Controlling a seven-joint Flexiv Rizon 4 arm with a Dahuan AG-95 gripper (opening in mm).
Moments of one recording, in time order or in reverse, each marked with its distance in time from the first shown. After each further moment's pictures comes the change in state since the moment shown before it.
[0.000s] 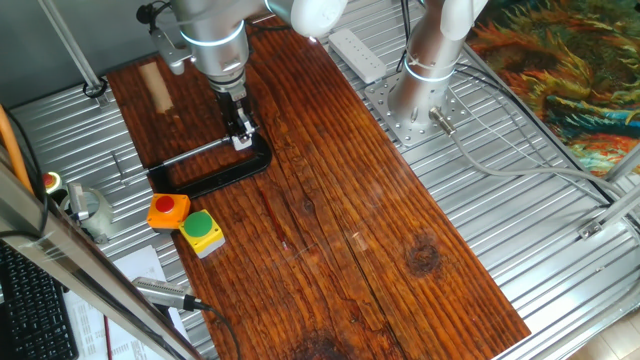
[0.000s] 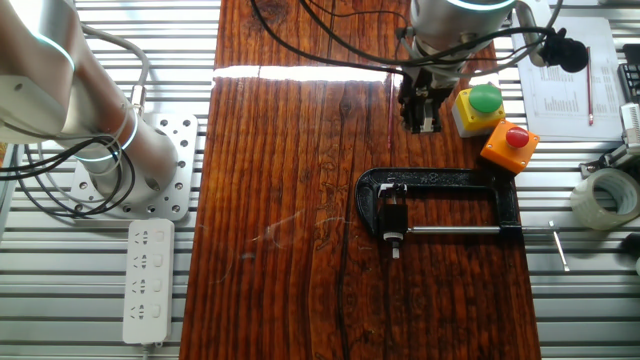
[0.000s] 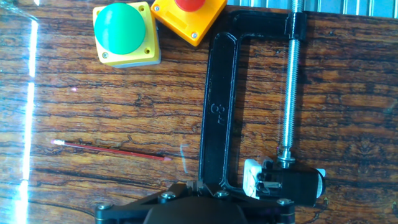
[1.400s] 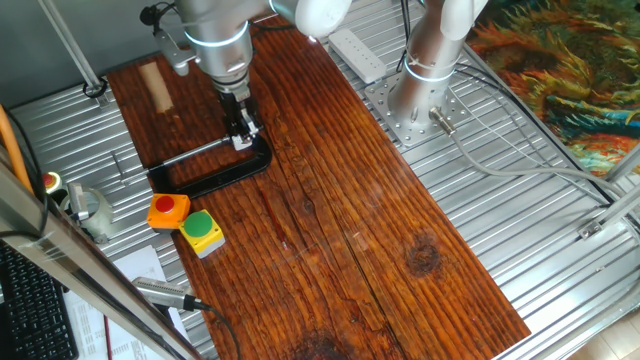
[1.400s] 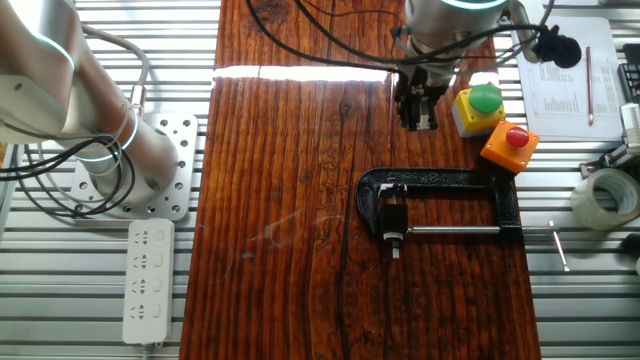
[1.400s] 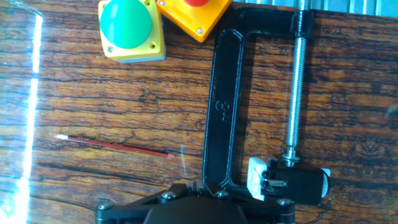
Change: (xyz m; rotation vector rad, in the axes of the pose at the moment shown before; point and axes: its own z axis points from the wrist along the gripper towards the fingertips) arm 0.003 0.008 0.004 0.000 -0.002 -0.017
